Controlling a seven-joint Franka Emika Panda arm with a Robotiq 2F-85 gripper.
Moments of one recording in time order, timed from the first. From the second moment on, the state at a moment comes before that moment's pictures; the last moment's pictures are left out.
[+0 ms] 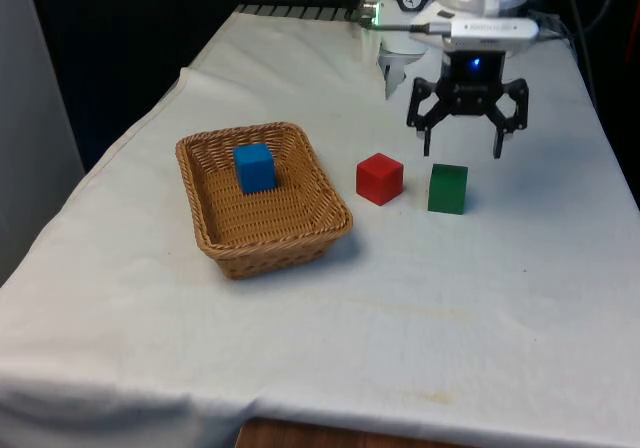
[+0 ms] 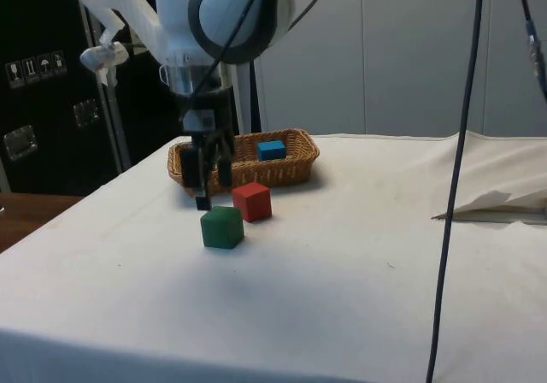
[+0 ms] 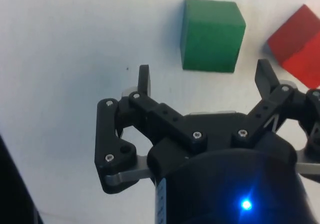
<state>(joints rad) 0.36 0.37 -0.21 -2.15 0.11 2.55 0.02</state>
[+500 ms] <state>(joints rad) 0.36 0.49 -0.21 -2.10 0.12 2.60 0.02</state>
